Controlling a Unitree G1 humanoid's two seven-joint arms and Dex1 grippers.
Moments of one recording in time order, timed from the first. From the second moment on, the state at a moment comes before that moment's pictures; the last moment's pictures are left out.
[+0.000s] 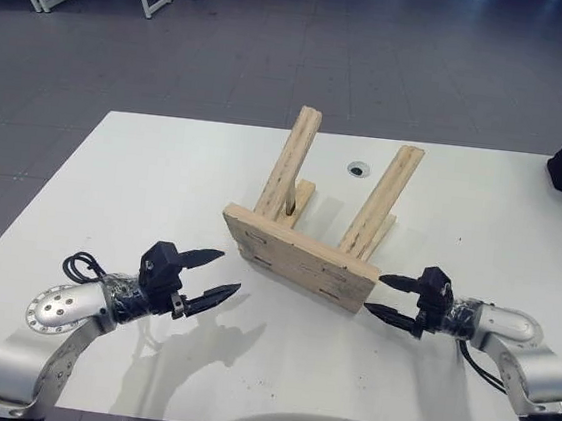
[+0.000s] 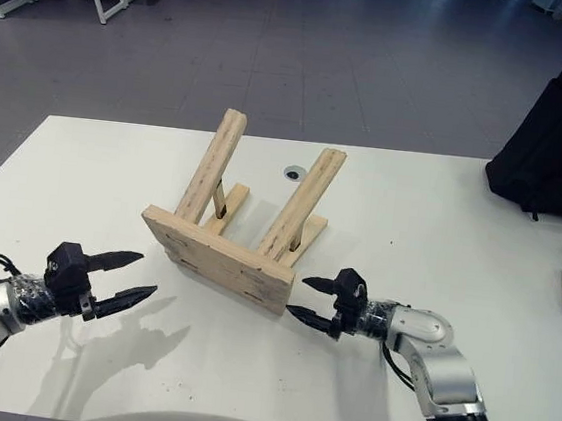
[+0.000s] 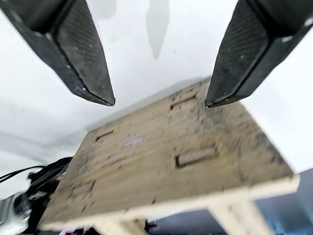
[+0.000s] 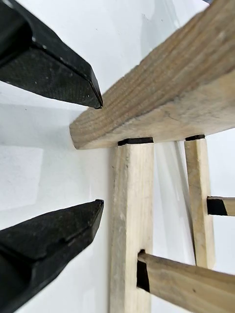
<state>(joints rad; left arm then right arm) 0.35 0.76 0.17 -0.40 -0.47 0.30 -0.89 0.05 -0.63 0.09 -0.13 0.35 0.31 1.04</state>
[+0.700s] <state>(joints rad) -0.01 0.68 -0.03 0.18 -0.17 -0.17 -0.96 0.00 -0.48 0.21 -0.07 0.34 0.33 0.99</state>
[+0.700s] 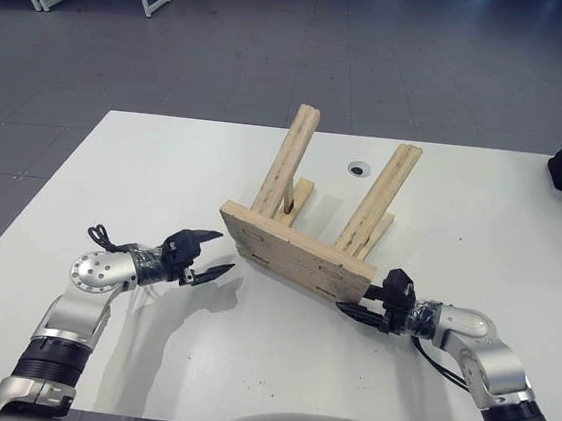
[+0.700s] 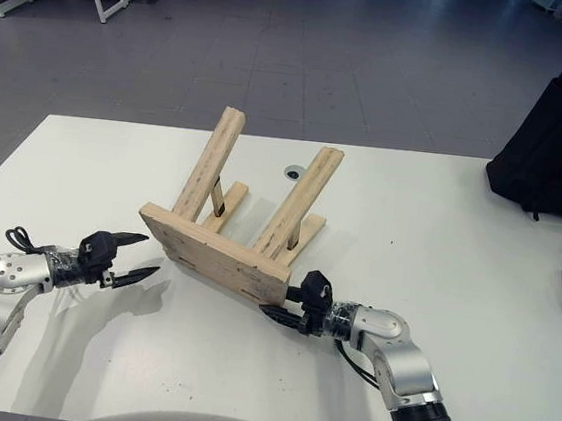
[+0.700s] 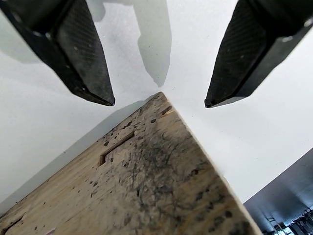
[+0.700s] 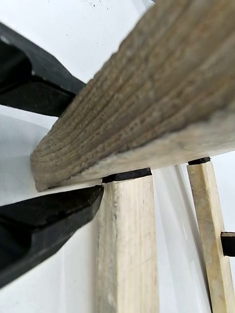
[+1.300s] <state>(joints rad) 0.08 0.71 0.19 -0.17 -0.68 0.21 -1.08 -0.11 -0.72 -0.02 -0.22 0.80 0.79 1.24</state>
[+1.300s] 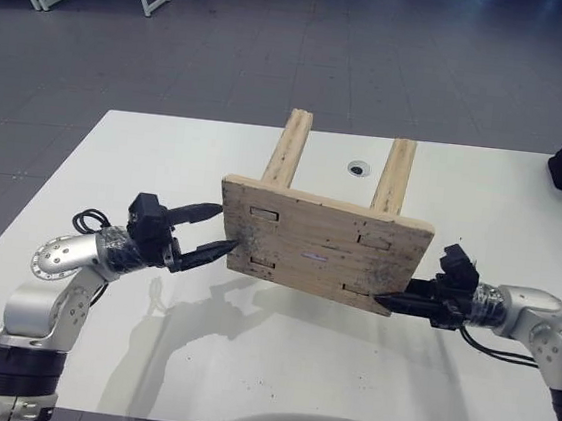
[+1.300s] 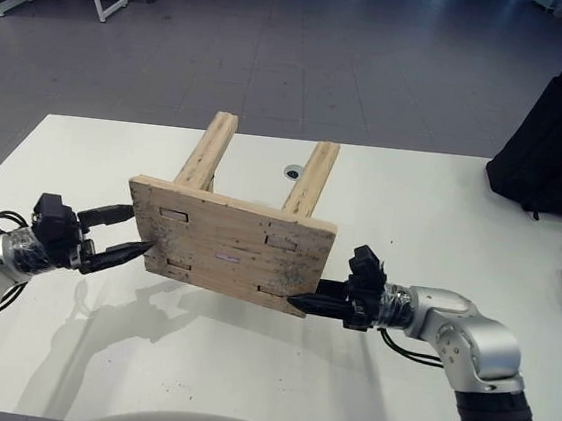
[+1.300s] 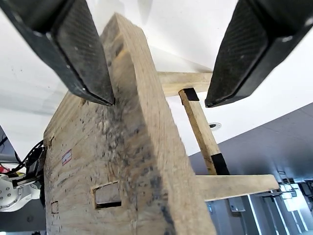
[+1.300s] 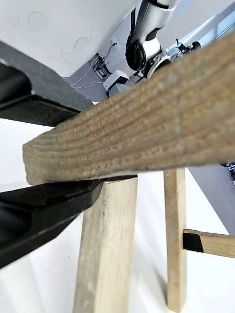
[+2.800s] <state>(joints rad) 0.03 0.55 0.25 -0.61 -0.96 0.43 -0.52 -0.24 -0.17 -0.26 -0.44 1.71 0.65 -0.17</state>
